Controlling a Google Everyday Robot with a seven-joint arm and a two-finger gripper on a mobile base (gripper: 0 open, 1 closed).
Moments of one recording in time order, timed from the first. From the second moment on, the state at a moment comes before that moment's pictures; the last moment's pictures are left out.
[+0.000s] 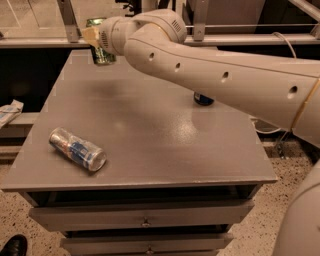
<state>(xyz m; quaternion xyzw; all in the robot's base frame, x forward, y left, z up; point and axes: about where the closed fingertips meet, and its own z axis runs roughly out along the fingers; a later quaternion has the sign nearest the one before) 0.746 0.141 0.990 -0.22 0.74 0.23 0.59</state>
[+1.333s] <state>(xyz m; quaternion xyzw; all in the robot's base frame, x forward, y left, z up) 0.706 0.165 0.923 -0.36 0.65 0.21 0.63</state>
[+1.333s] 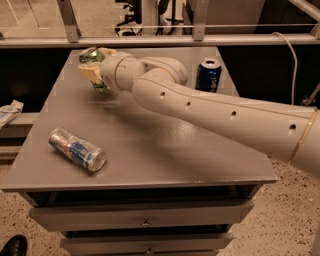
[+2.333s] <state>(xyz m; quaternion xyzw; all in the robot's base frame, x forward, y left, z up) 0.717 0.113 0.929 -0.30 0.65 0.26 0.65</state>
